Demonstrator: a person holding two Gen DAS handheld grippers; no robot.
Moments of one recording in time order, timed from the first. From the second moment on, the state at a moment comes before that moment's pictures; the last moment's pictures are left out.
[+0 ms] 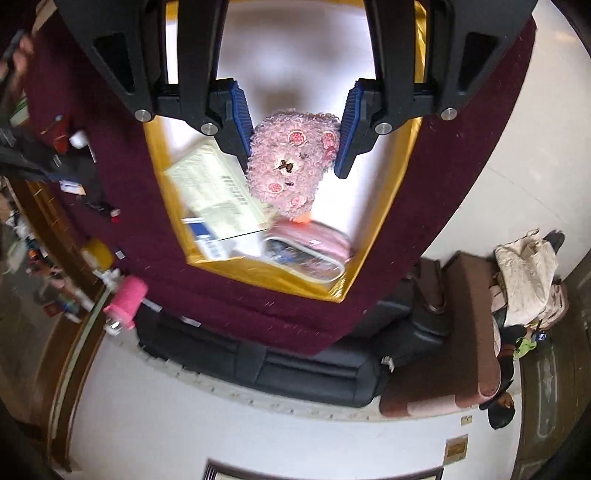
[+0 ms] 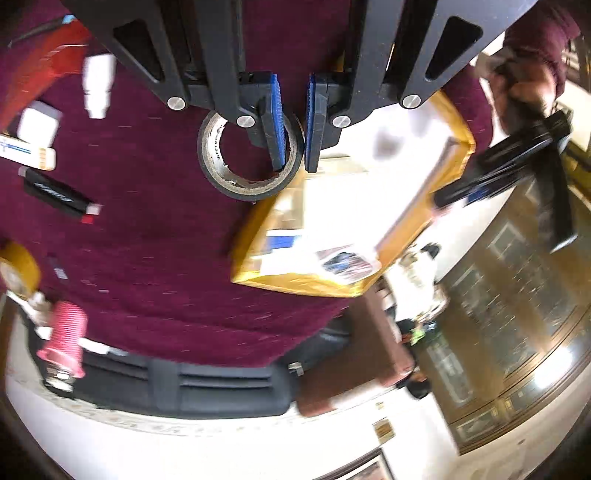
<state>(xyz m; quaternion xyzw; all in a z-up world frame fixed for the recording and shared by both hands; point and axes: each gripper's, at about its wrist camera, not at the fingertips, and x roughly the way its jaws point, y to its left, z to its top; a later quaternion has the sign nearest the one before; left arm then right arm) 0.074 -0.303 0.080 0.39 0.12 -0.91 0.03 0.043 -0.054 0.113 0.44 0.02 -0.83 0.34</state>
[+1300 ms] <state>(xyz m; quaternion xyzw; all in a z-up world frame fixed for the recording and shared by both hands) 0.016 -0.340 0.049 0.43 0.21 -0.88 -0.01 0.049 -0.214 0.023 0.50 0.12 -0.79 0.35</state>
